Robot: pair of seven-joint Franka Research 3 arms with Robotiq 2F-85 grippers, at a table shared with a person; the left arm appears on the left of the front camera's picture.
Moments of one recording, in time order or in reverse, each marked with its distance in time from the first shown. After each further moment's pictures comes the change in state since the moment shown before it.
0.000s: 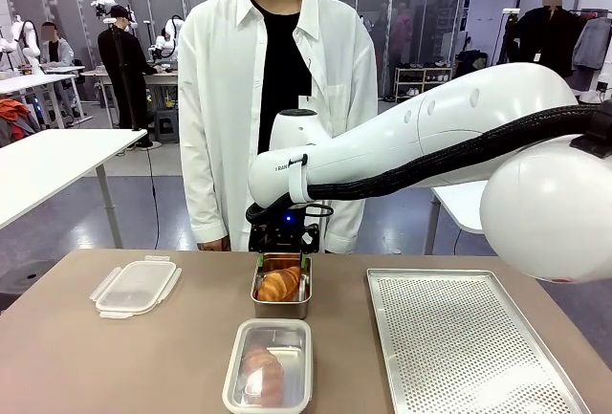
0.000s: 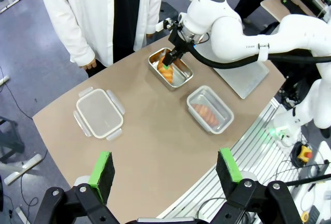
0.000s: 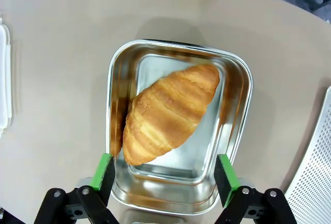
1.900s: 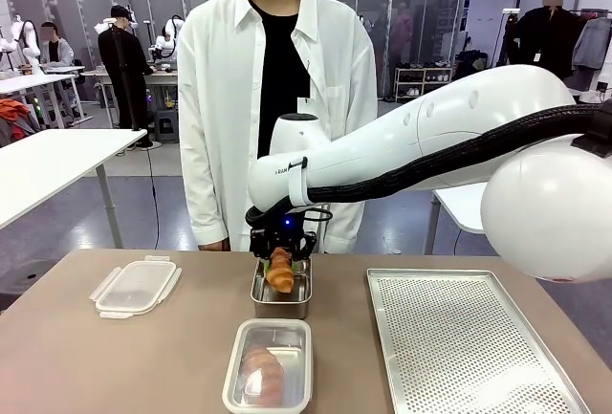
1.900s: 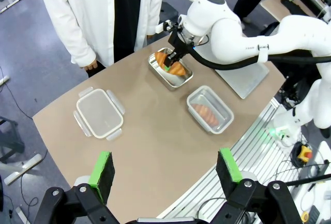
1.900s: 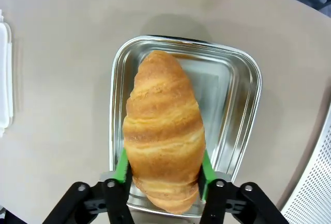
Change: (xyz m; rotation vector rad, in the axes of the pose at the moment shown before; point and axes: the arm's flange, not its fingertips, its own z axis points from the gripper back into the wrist) left arm 0.000 0.000 0.000 0.000 0.000 0.000; right arm -0.003 0.002 -0.005 0.017 0.002 -0.004
